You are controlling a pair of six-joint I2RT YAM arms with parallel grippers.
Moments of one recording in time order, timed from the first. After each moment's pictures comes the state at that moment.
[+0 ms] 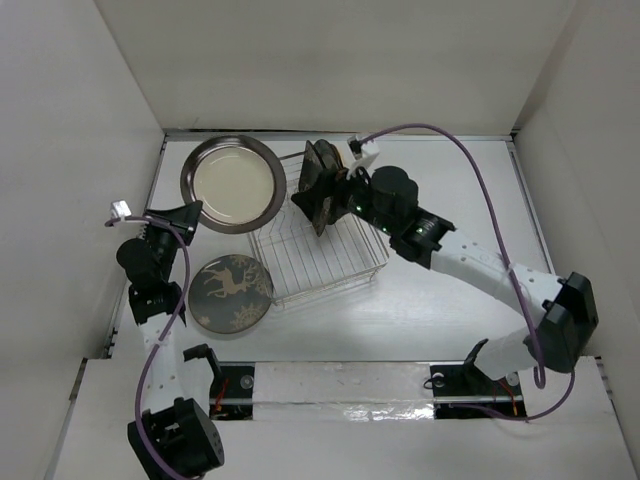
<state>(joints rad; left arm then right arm) 0.37 0.76 0.46 0.35 0.42 -1.07 0.83 1.38 1.19 0.13 0.01 0.45</state>
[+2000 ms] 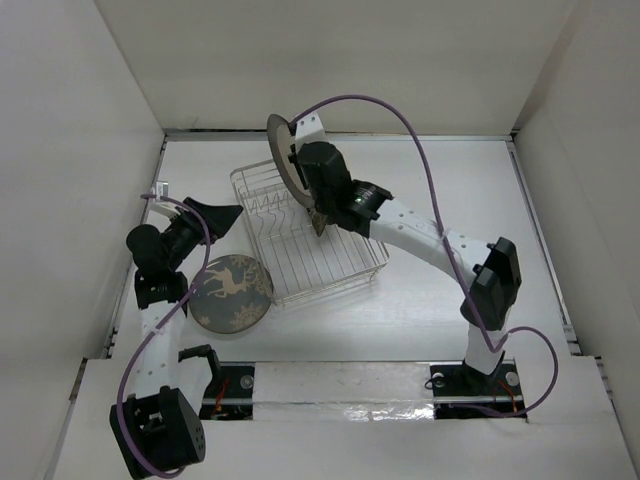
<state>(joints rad) 0.24 0.85 0.50 0.36 0.76 -0.88 0.92 1.83 1.80 -0.18 0.67 -0.01</state>
